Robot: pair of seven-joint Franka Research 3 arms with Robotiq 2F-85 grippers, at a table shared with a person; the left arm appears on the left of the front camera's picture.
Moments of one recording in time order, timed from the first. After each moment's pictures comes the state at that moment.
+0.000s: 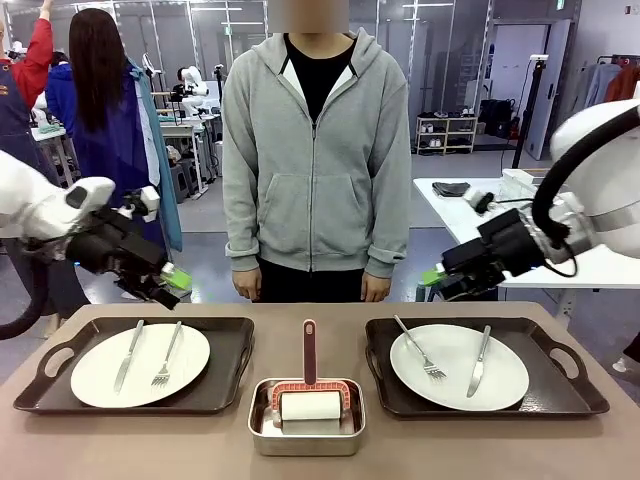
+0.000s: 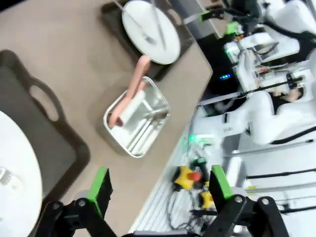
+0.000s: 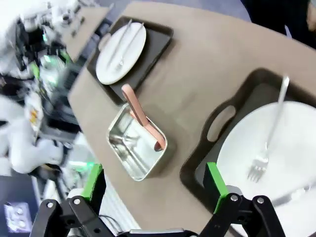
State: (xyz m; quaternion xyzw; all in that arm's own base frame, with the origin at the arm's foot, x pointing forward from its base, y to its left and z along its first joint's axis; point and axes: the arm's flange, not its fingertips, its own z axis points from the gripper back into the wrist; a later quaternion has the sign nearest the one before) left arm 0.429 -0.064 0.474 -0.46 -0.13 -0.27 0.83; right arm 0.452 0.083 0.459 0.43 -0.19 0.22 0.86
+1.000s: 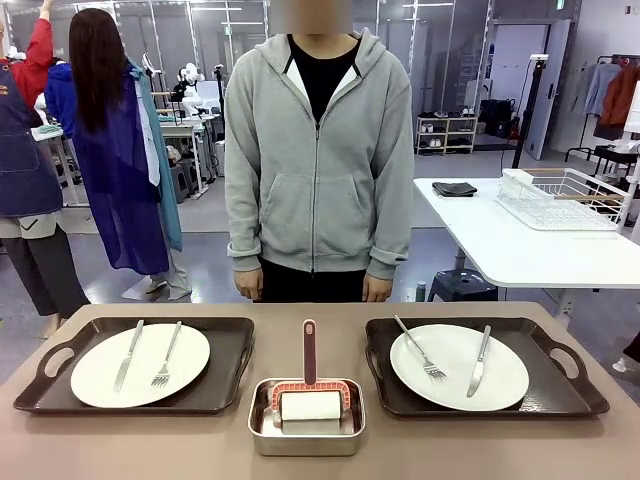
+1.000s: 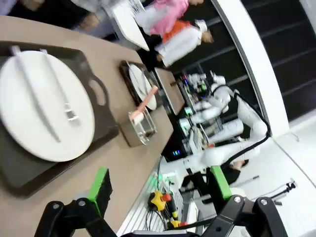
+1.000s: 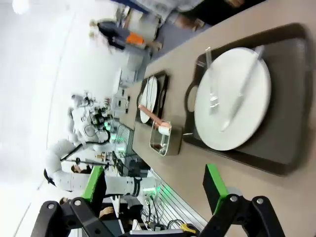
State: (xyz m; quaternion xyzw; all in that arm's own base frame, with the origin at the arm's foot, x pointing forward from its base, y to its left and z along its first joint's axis) left arm 0.343 0.250 0.392 -0.61 -0.25 -0.09 0.75; right arm 0.368 -0.237 0.434 0.59 -0.20 -0.04 0.79
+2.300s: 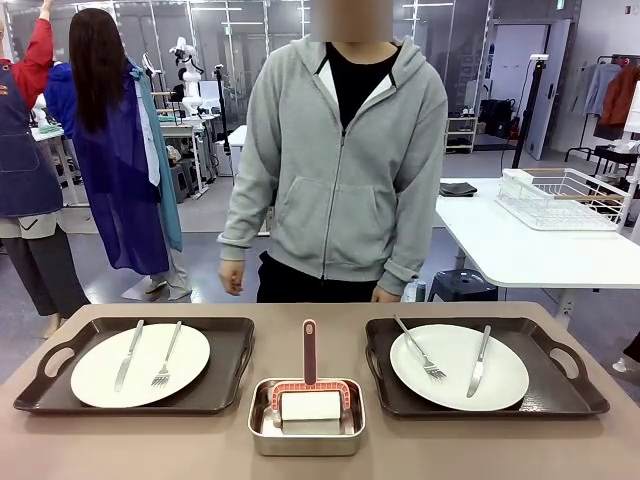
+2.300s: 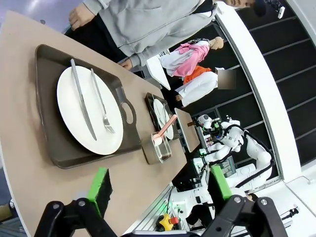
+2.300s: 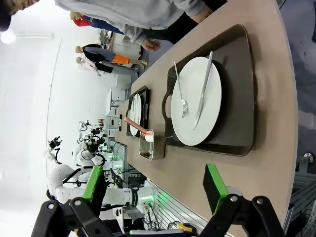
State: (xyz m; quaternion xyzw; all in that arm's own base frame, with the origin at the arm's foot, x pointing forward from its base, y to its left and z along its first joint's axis) left arm 0.284 0.324 0.387 -0.58 -0.32 0.01 0.75; right arm 0.347 -0.299 0.428 0.57 -0.20 -0.10 0.79
